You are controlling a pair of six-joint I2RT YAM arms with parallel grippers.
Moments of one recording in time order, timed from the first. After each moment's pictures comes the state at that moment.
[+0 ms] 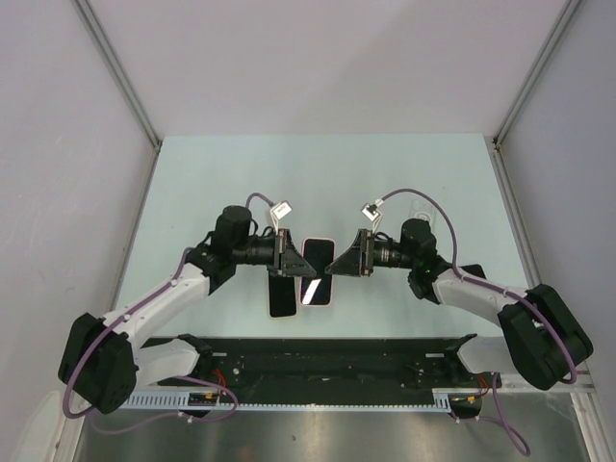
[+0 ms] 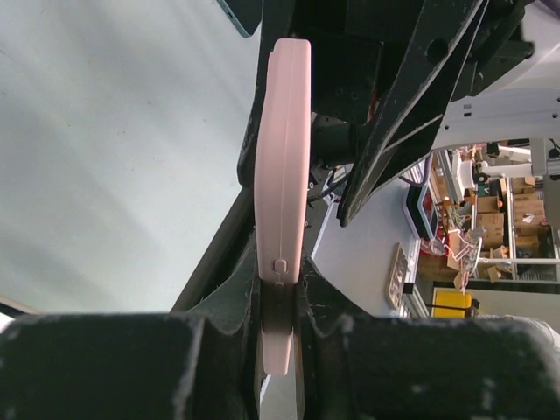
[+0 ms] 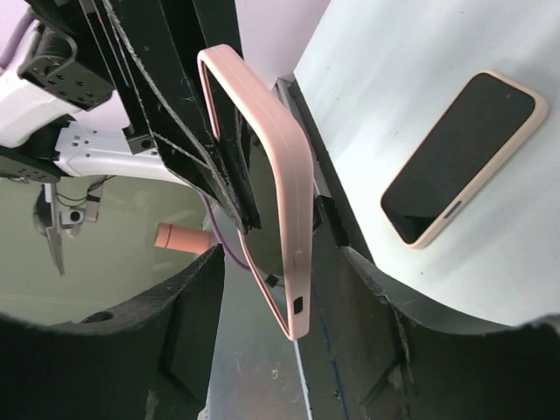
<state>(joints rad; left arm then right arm) -0.52 1.13 0.70 -0.06 0.84 -0.62 0.56 1.29 0.52 0.64 -0.87 0.93</state>
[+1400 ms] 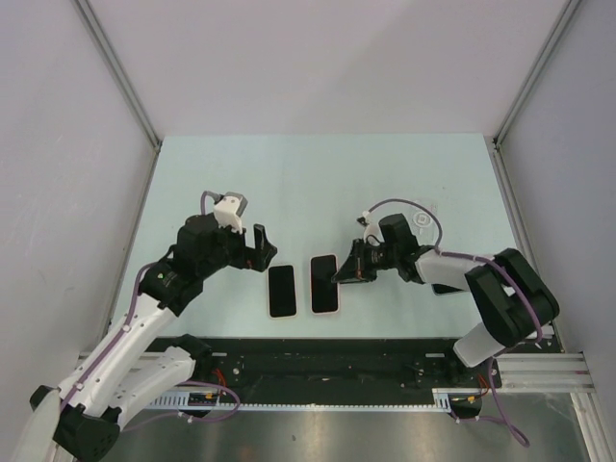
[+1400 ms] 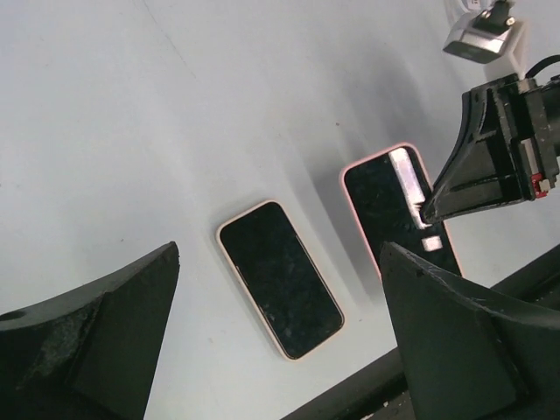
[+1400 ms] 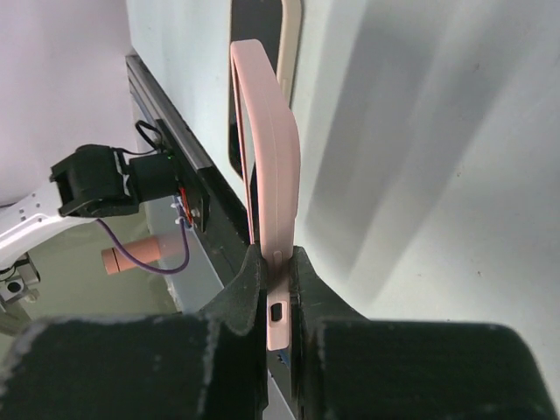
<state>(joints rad) -0.49 0.80 0.79 -0.48 0.07 -0.25 0.51 1.52 0.64 0.19 -0.77 0.75</state>
